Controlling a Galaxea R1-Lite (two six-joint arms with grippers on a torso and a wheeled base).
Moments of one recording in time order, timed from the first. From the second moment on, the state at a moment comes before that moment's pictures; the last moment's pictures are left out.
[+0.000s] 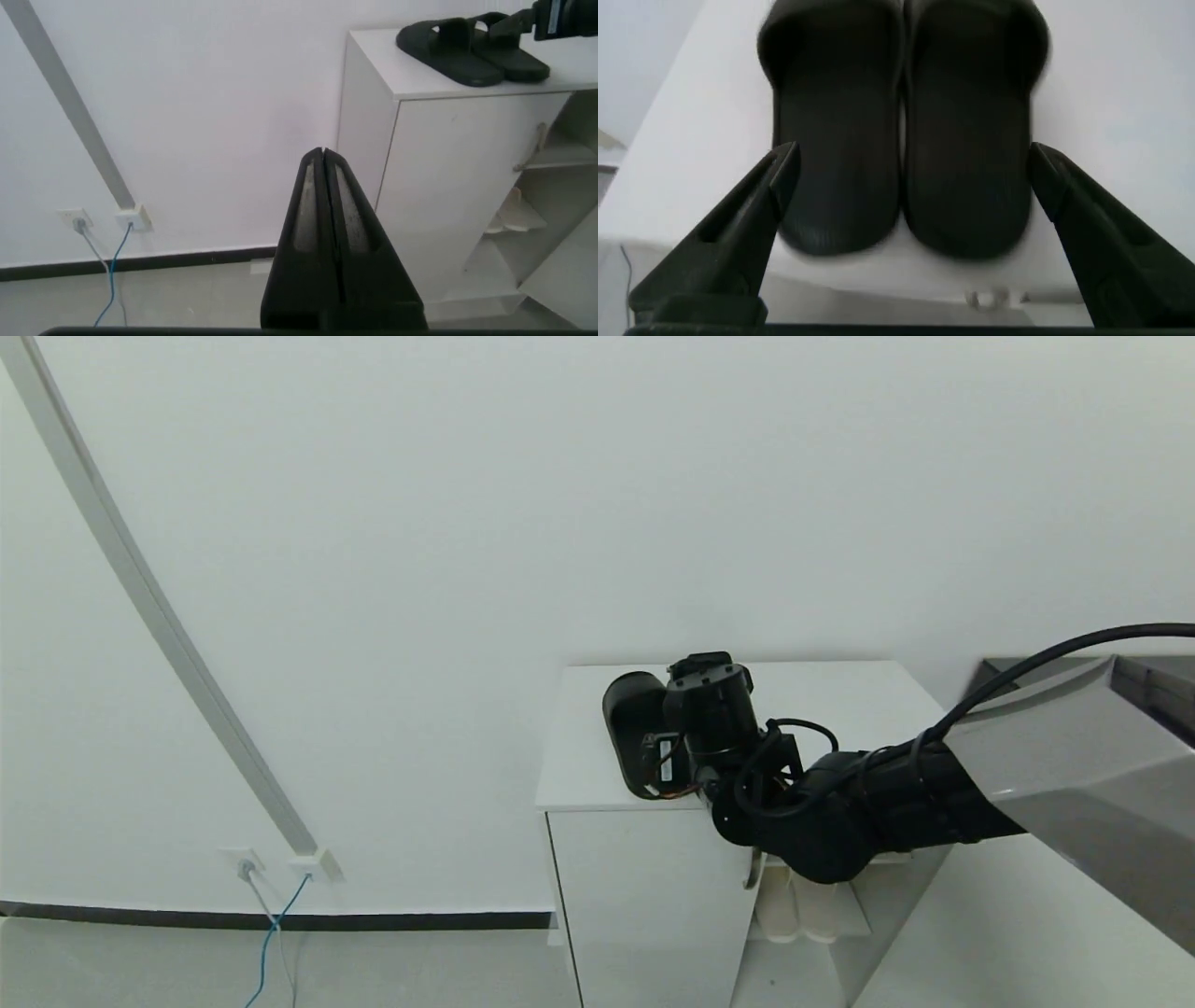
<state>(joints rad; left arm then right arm) 0.00 0.00 0.00 0.00 -0.03 0.02 0.77 2.18 -1.39 -0.42 -0.63 0.25</state>
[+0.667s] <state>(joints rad) 0.00 0.00 0.00 0.00 -0.03 0.01 0.70 2.37 -1.55 -0.50 -0.58 0.22</state>
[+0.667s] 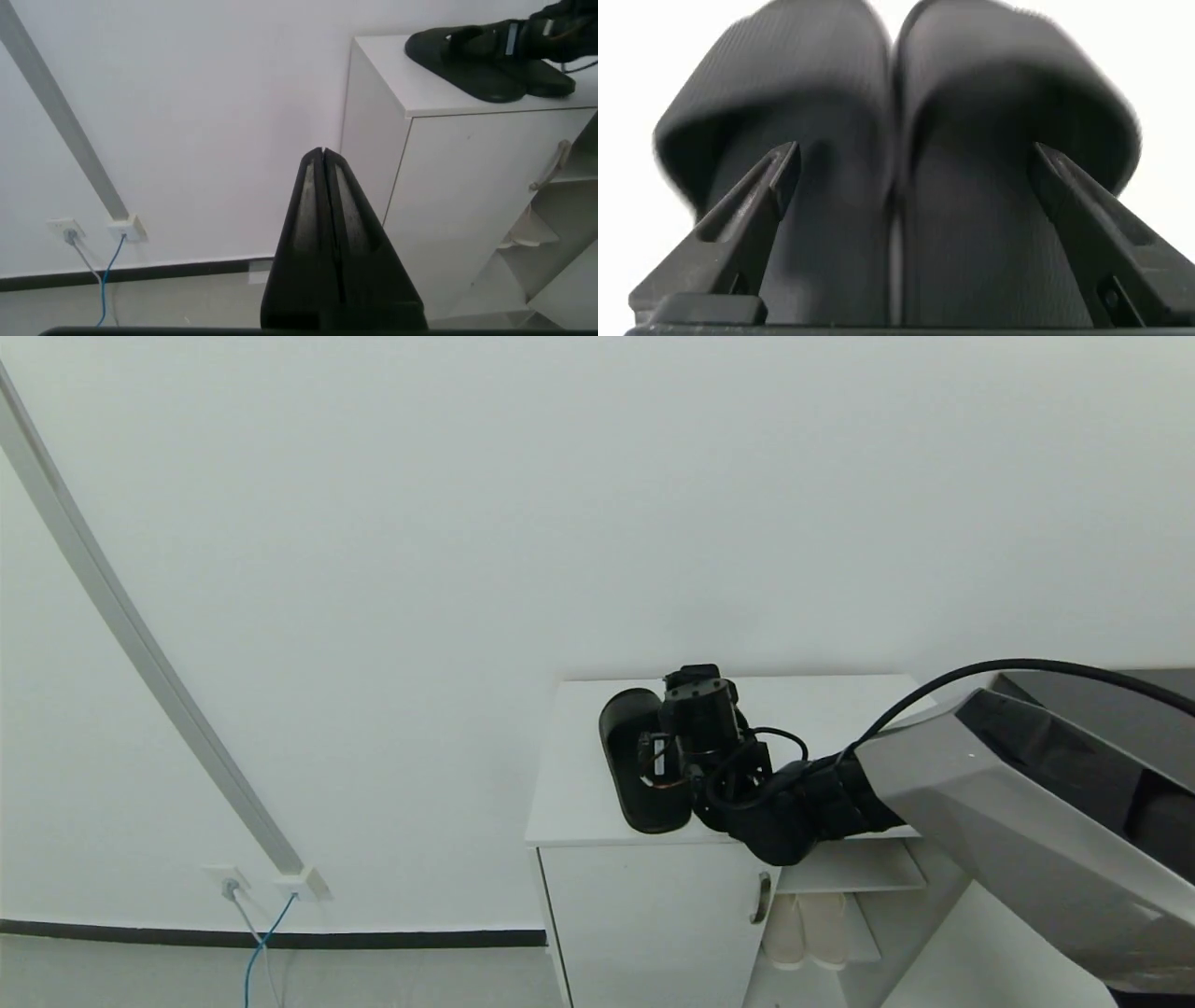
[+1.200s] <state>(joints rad) 0.00 0.00 0.00 0.00 -0.03 0.01 0.66 2.54 -1.81 -0.50 -0.58 0.17</state>
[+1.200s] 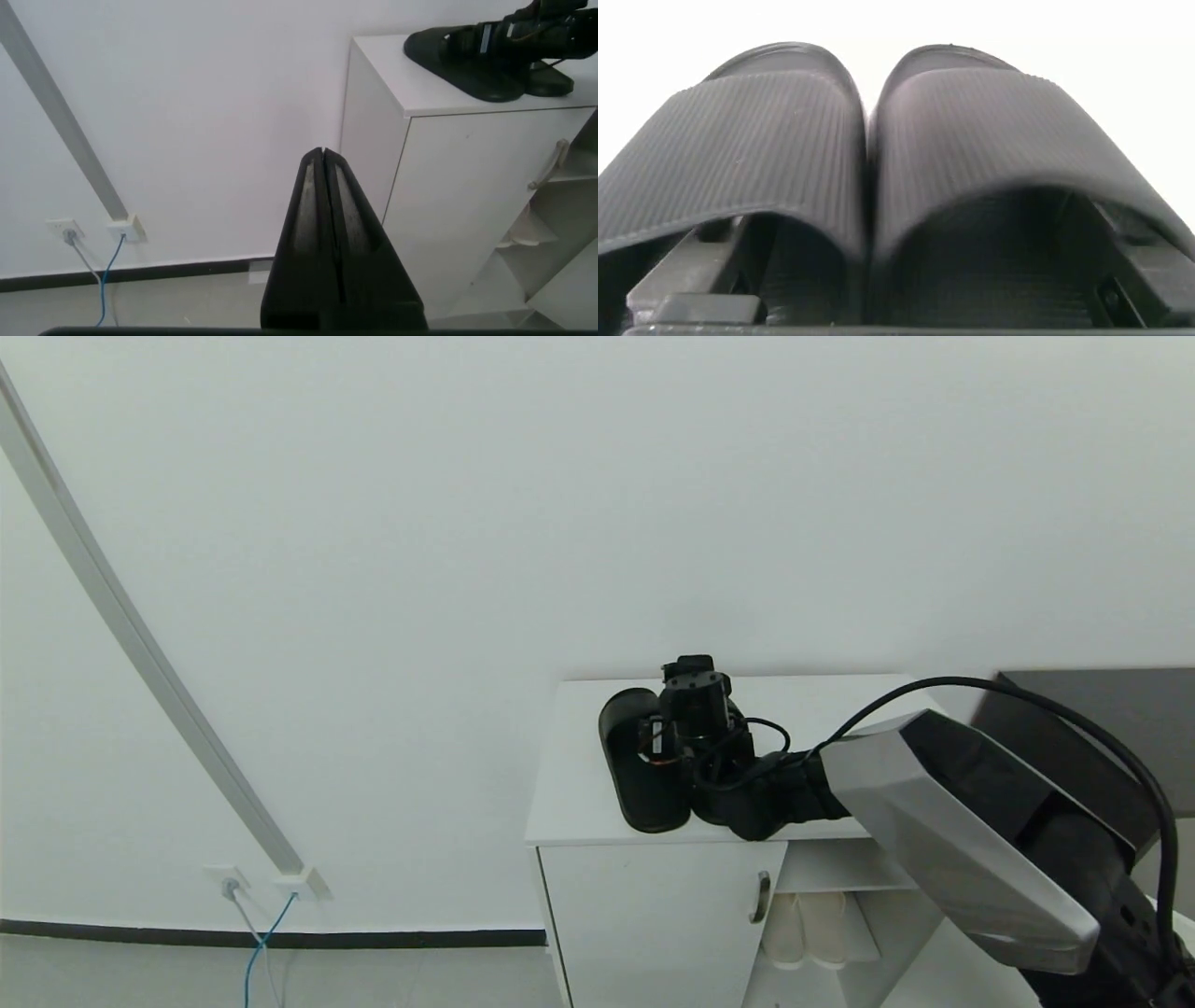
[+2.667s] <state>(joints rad) 0.00 0.00 0.00 0.00 -0.03 0.01 0.73 1.78 -1.01 -0.51 -0.23 0.17</state>
